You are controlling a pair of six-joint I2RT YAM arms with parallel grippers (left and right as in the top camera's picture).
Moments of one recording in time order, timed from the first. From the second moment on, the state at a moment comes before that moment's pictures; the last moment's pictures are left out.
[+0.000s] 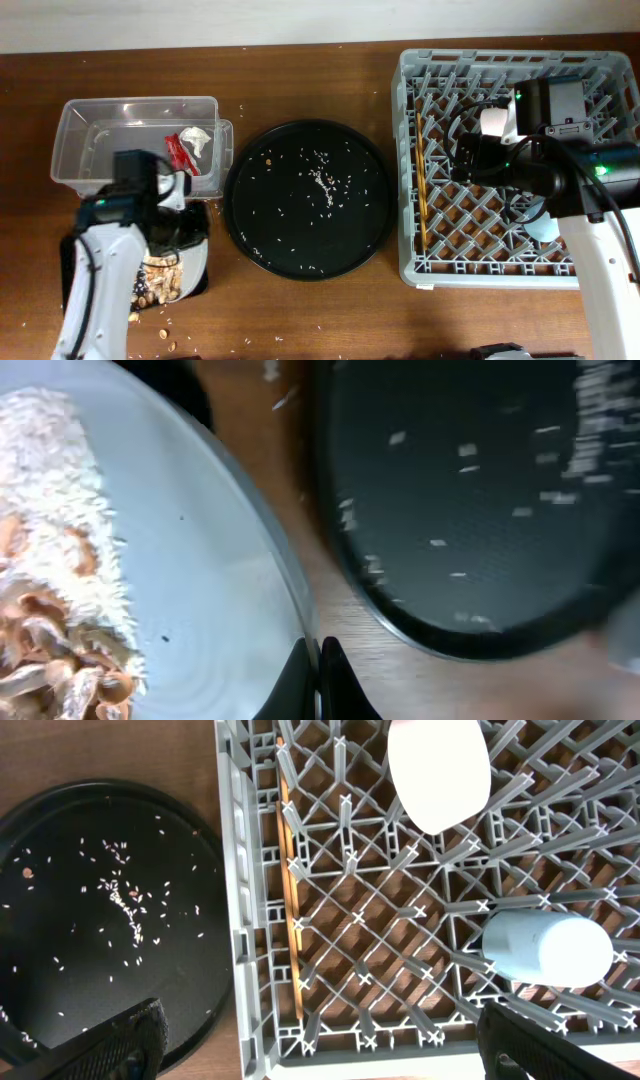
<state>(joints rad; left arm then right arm) 0.10 1.36 1.02 -1.05 0.27 -0.15 0.09 1.35 1.60 -1.31 0.06 0.26</state>
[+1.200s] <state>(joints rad) 0.13 1.18 1.00 -0.12 1.21 -0.19 0.09 1.35 1.60 -1.32 0.06 0.26</state>
